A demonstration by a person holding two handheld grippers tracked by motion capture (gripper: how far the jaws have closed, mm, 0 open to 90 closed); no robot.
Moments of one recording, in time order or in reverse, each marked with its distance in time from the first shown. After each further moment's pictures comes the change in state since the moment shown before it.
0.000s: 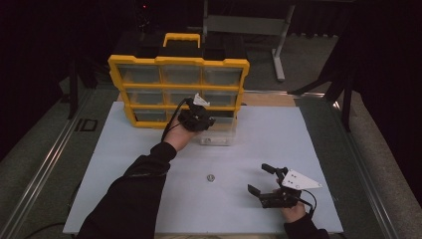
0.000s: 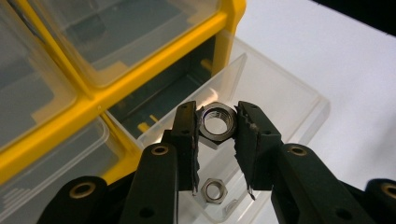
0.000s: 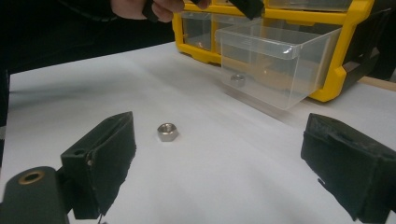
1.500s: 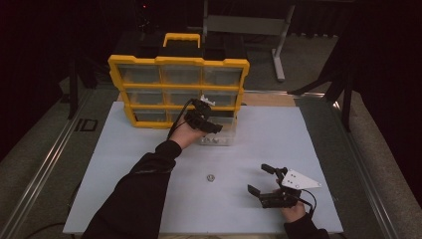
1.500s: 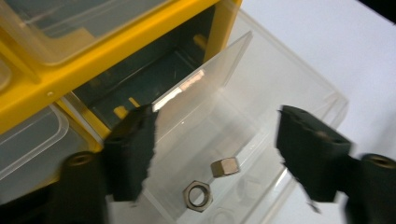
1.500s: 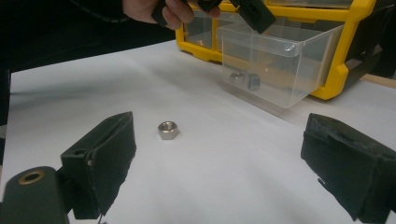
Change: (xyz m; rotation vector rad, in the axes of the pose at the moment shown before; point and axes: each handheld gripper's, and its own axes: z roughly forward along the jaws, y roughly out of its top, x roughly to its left) left arm 0.001 0.009 0.021 0.101 -0.049 -0.081; right arm 0.000 -0.001 0.001 0.009 0.003 0.003
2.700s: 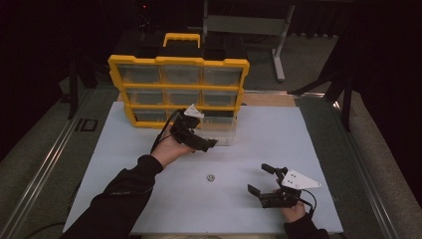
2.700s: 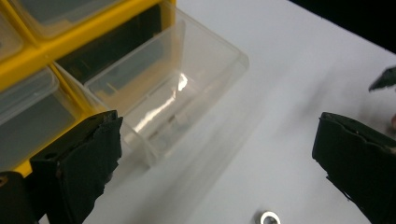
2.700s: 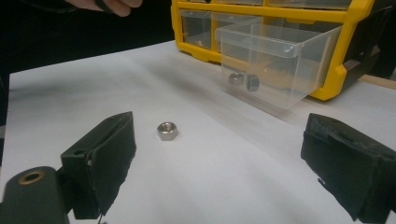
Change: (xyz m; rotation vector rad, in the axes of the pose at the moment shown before) left arm -0.028 -0.041 -0.063 -0.073 -0.068 0.094; right arm 0.000 0.001 0.000 -0.002 -0.004 0.001
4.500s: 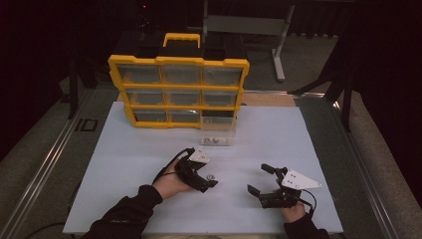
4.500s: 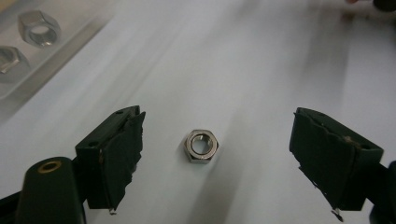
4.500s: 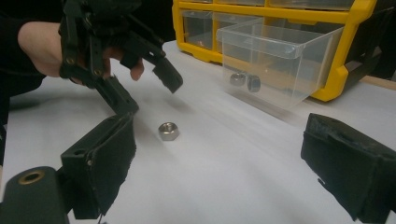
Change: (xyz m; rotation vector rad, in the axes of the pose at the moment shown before) left arm -0.047 -0.085 0.041 0.084 -0.160 0.182; right arm 0.001 0.001 0.000 0.001 0.004 -0.004
